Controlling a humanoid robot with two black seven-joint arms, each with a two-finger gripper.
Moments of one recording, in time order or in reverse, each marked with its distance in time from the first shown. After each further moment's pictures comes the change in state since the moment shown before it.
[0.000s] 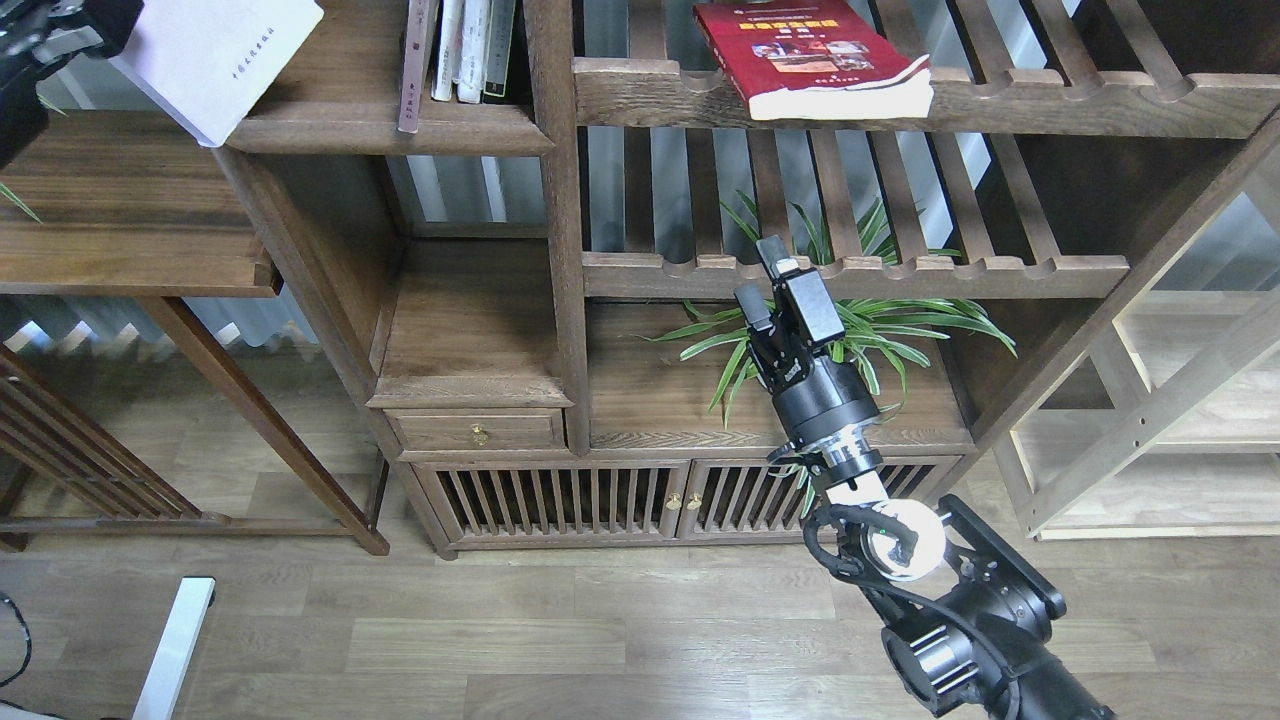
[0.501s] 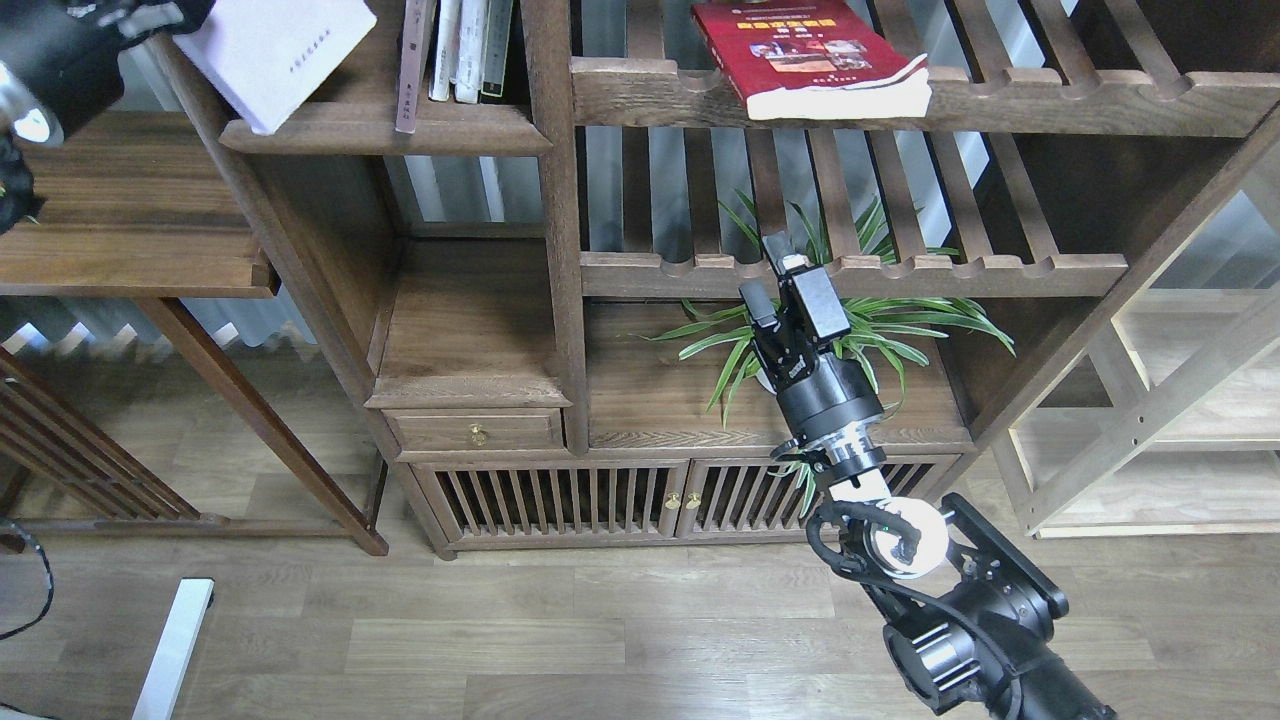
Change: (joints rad) left arm -0.231 -0.023 0.172 0.226 0.002 0.006 0.000; right arm 0.000 0.000 0.012 0.000 0.011 0.000 -0.001
